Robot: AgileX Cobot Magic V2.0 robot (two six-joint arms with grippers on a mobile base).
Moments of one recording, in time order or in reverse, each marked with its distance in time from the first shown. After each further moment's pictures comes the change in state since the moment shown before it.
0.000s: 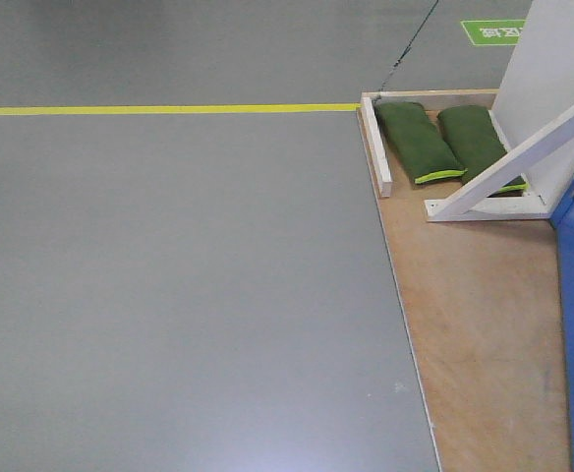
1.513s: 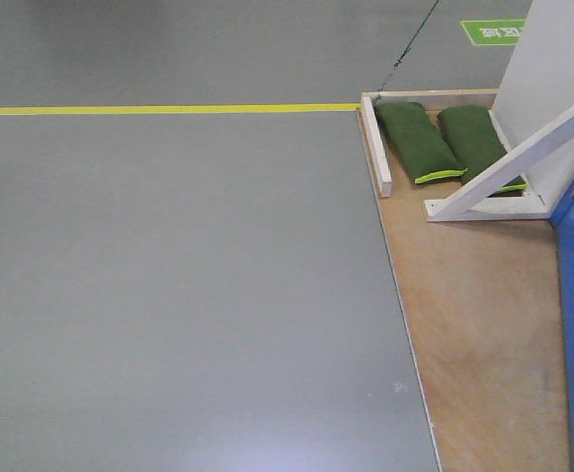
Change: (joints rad) left arm 0.000 0.000 0.000 0.000 0.000 0.000; right arm -1.075 0.542 -0.673 0.090 0.151 -0.099
